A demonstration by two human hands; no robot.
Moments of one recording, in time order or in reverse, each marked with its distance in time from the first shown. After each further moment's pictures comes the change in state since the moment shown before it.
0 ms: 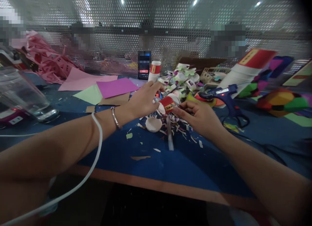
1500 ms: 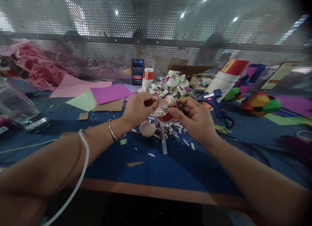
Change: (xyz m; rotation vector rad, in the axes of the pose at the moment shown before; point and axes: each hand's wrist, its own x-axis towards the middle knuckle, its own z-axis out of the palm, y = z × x) left_hand -0.004 0.012 0.016 -0.328 0.244 -0.125; right_hand -0.010 -0.018 0.001 0.335 0.180 -0.113
